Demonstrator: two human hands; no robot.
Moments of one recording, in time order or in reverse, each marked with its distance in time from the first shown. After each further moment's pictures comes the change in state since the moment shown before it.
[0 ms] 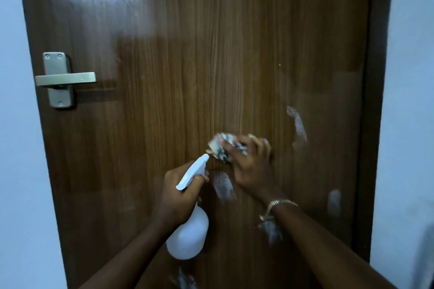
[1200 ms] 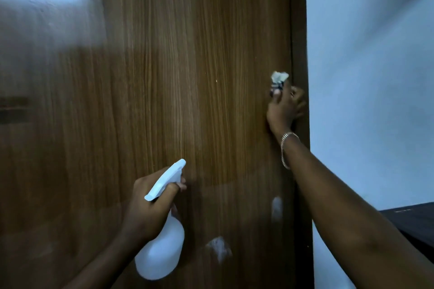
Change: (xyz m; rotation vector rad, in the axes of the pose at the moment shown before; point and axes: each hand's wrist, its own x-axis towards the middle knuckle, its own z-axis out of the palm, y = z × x) left_hand 0.028 0.037 0.066 -0.071 -0.076 0.077; right_hand 0.108 0.233 -0.077 0.077 0.380 0.906
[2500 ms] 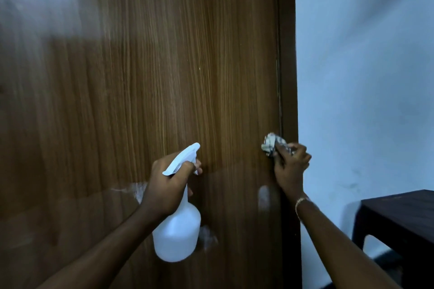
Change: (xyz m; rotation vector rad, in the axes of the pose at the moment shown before) left_hand 0.012 0.008 0.067 -0.155 -0.063 -0.138; right_hand -0.112 0.176 -0.055 -0.112 -0.157 -0.303
